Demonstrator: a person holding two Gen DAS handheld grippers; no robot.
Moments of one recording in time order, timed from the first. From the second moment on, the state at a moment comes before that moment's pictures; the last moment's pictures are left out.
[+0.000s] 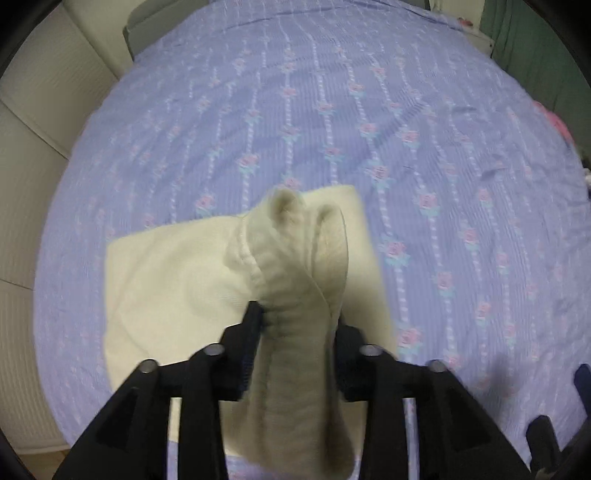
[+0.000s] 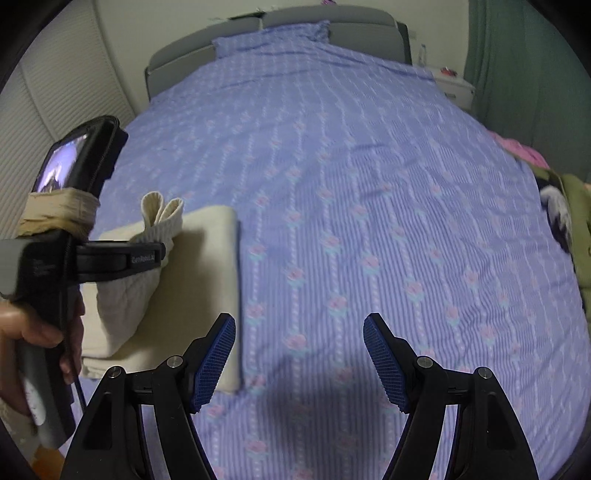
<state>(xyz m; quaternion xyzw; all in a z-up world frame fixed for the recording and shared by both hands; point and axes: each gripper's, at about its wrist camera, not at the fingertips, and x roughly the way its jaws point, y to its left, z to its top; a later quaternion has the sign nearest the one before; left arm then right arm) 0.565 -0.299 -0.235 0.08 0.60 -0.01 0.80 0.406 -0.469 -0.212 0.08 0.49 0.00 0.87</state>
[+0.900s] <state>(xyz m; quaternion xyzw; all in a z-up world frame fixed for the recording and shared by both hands) 0.445 -0.071 -0.224 -0.05 0.57 0.07 0.82 0.461 -0.351 -0.266 0.05 0.52 0.15 0.84</state>
